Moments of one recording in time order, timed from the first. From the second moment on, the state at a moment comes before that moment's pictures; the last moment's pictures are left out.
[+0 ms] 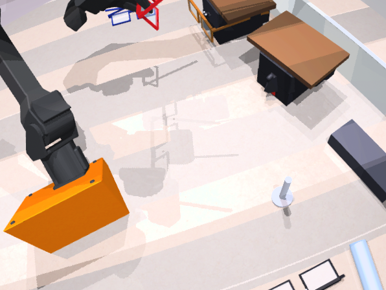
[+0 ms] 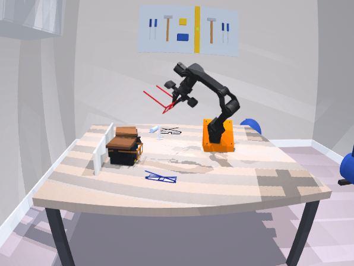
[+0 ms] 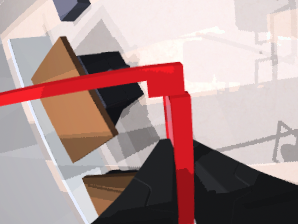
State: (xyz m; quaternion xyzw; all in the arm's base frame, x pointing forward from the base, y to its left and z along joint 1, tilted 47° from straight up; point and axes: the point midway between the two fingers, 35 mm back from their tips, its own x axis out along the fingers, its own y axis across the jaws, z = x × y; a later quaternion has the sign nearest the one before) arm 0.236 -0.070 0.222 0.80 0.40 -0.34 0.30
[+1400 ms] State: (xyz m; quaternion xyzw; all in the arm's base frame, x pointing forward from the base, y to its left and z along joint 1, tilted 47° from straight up) arm 0.168 0.007 0.238 0.85 0.34 -0.29 0.28
